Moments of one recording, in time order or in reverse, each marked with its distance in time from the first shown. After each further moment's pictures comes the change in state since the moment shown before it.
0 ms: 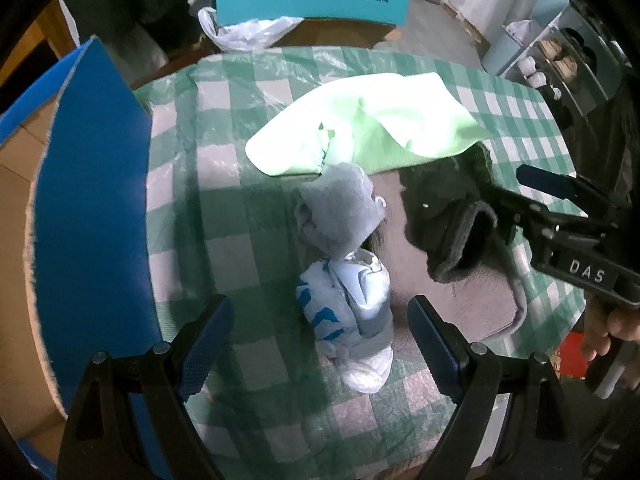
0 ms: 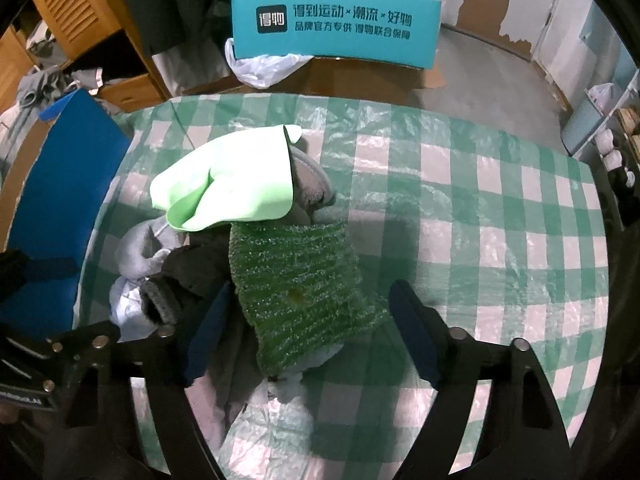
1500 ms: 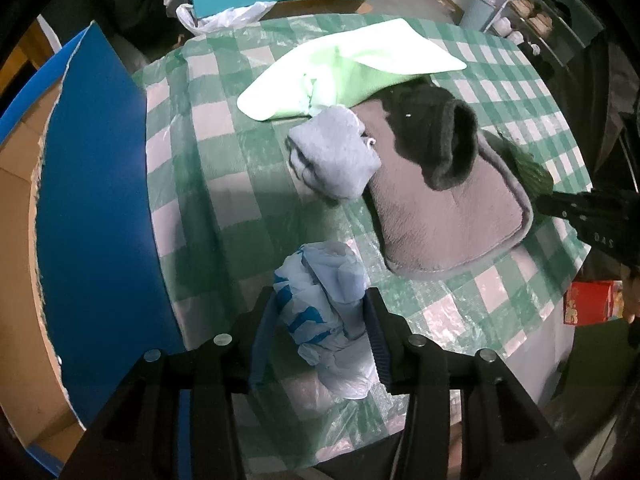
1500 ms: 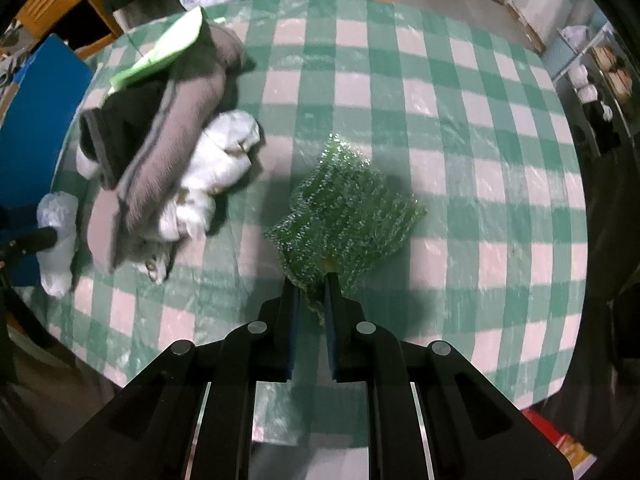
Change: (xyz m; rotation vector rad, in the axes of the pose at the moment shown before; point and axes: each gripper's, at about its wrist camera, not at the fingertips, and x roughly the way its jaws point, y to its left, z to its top) left arm -0.004 -0.003 -0.038 0.126 0.038 0.015; right arm -0.015 -0.046 -0.085 0.085 0.208 -0.075
